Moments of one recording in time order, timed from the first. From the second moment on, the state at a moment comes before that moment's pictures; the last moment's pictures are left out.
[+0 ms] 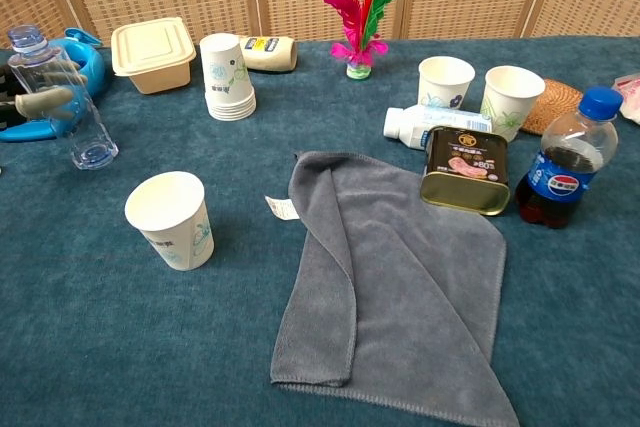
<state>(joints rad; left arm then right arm) -0.50 -1.62 -0.17 -0.91 1.41 0.98 -1.19 -0.02 -1.08 0.06 -2.07 -1.36 1.55 -0.24</state>
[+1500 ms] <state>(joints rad) -0.56 -1.27 -0.13 -1.36 1.49 1.07 -0.41 -0.03 -1.10 0.06 -2.03 -1.37 1.55 -0.18</state>
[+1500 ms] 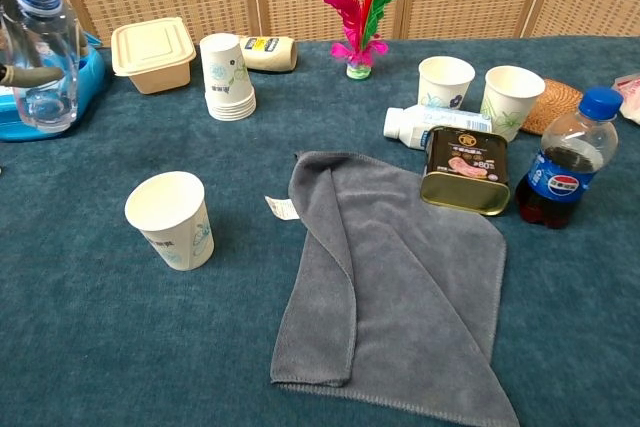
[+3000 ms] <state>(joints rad) -0.71 -1.15 -0.03 -1.49 1.59 0.93 -0.03 -0.06 -1.11 0.06 -2.01 -1.40 1.57 -0.15</state>
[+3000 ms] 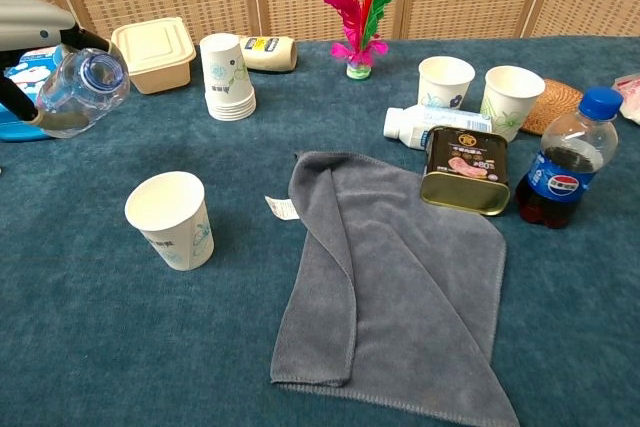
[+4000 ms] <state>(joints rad) -0.77 -1.10 0.01 -1.55 1.64 0.87 0.13 -0.07 -1.12 0.06 -1.99 -1.41 1.59 -0.12</state>
